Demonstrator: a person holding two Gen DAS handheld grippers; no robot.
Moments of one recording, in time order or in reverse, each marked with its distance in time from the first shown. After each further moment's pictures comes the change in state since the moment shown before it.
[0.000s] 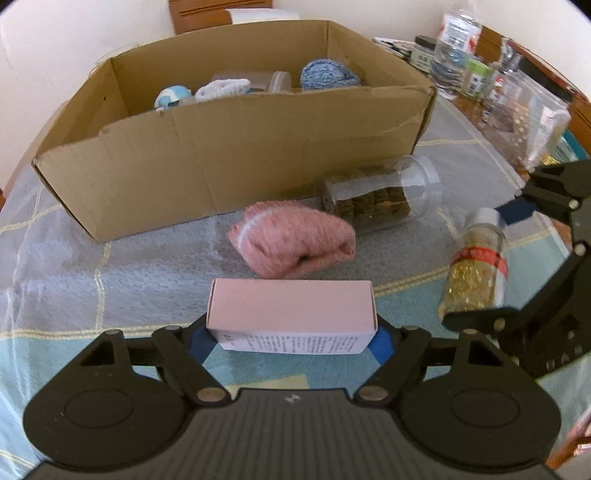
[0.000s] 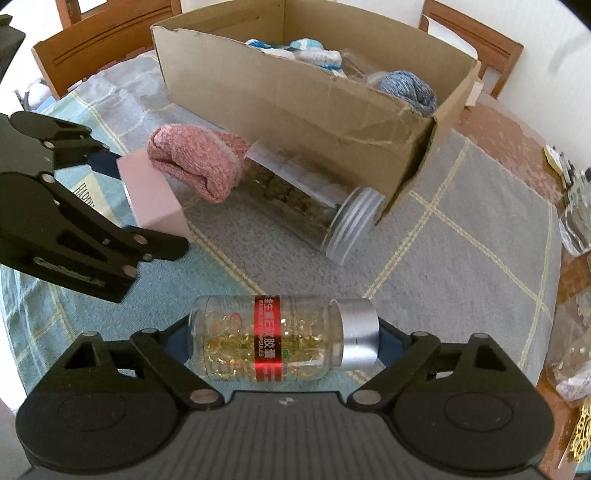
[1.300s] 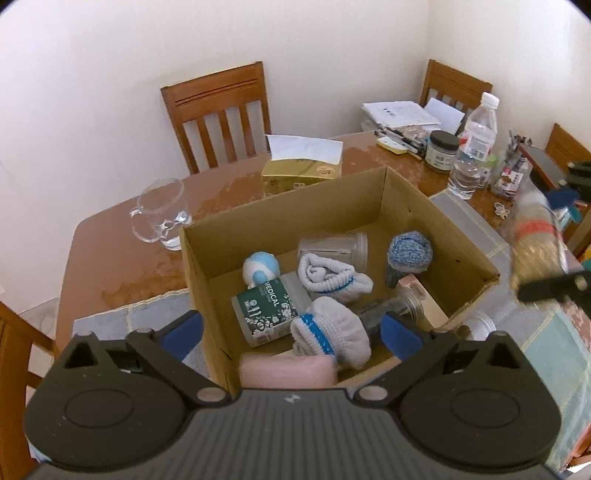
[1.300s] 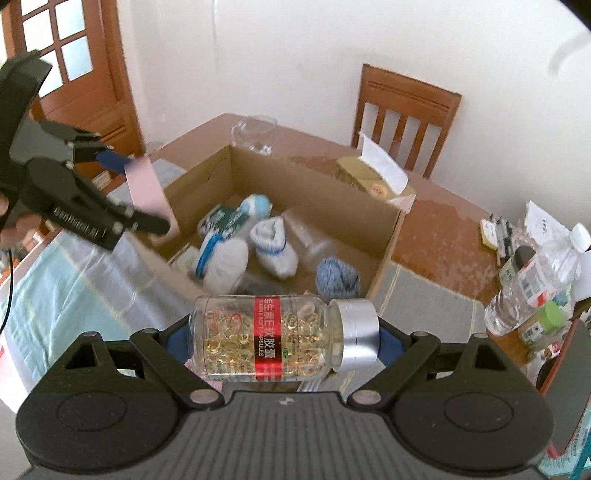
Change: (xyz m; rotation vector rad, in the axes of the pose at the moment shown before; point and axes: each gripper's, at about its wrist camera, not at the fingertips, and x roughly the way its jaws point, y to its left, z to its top) left arm -0.062 0.116 0.135 0.160 -0.177 -0.038; right arm -0.114 -0.018 0.124 0.154 -0.196 -0.097
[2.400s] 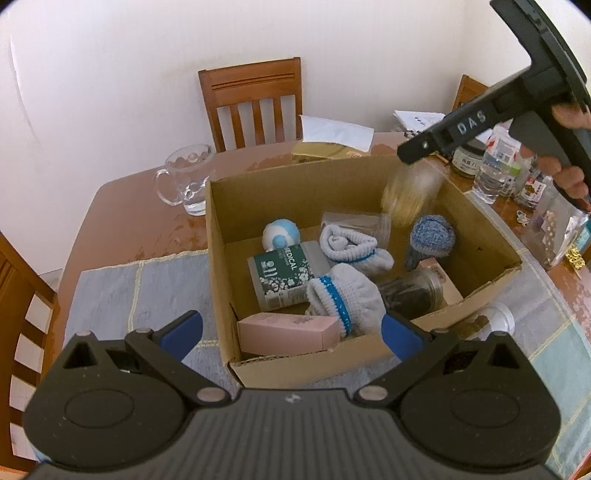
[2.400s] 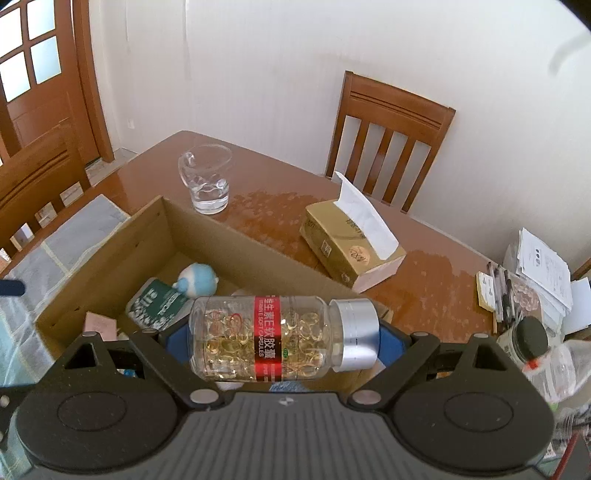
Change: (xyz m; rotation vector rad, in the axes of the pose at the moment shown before) left arm 0.002 0.003 -0.043 -0.121 -0.022 0.069; right arm 0.098 -0.032 0.101 -0.009 0.002 -0.083
